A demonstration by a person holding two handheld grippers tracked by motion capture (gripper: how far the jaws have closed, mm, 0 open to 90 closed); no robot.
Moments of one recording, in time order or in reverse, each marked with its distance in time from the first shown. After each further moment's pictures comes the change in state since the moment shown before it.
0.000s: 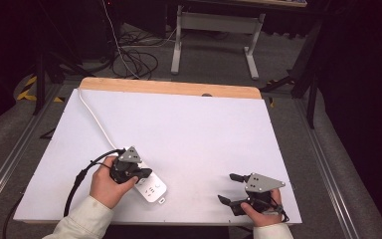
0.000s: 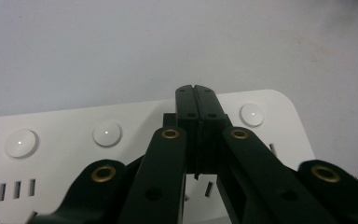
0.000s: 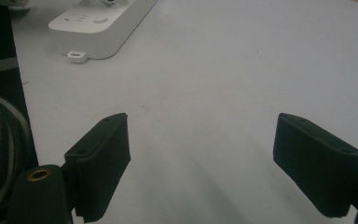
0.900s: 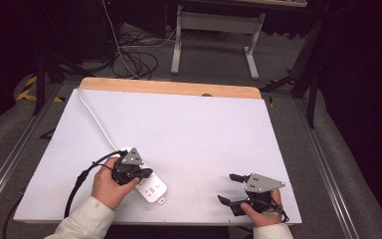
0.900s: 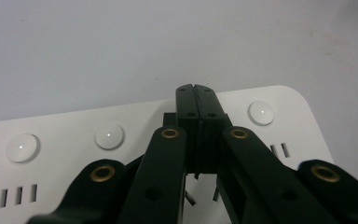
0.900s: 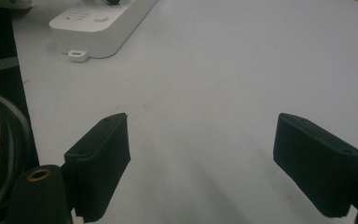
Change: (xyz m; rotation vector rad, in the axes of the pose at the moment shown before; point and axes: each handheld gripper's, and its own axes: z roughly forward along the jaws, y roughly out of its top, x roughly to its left) left arm -0.002 -0.002 0.005 0.004 0.032 0.035; right arm 0.001 0.000 0.000 0.004 0.003 -0.004
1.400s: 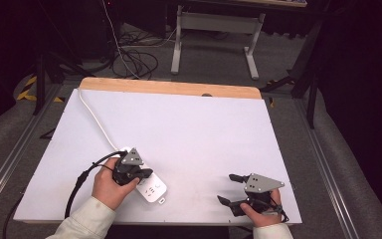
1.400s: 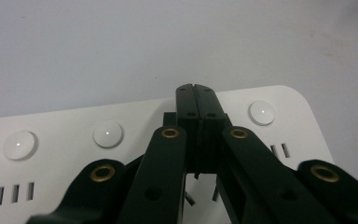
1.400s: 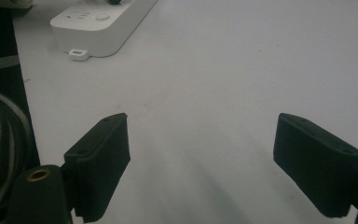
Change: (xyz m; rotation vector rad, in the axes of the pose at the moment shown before) left arm 0.000 -0.001 0.001 -0.003 -0.003 -0.018; right arm 0.001 0.000 0.001 0.002 0.002 -0.003
